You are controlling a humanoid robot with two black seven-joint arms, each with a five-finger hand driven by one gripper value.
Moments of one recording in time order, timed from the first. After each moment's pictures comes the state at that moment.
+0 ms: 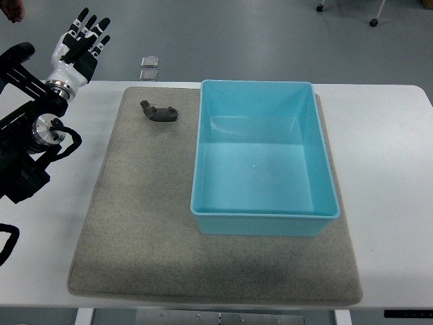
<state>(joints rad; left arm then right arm) -0.90 0.29 -0.74 -0.49 -0.04 -0.23 -0.37 0.03 0.00 -0.01 0.12 -0.05 0.15 0.07</state>
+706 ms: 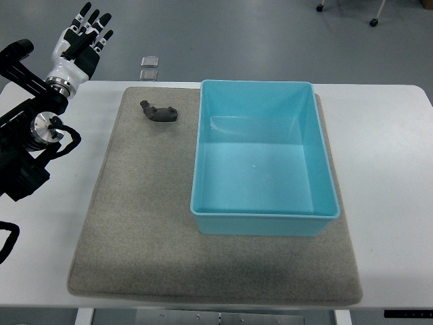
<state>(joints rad) -0.91 0.29 -0.74 -0.48 -0.04 -0.27 -0.37 0.03 0.00 -0.01 0.12 -0.05 0.15 0.07</state>
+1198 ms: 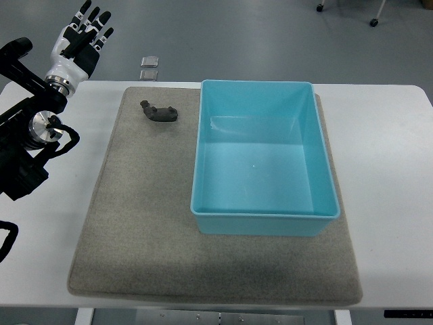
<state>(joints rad) -0.91 0.29 -0.73 -0.48 -0.04 -0.29 -0.37 0.03 0.00 -0.01 0.12 -0.05 0.15 0.07</state>
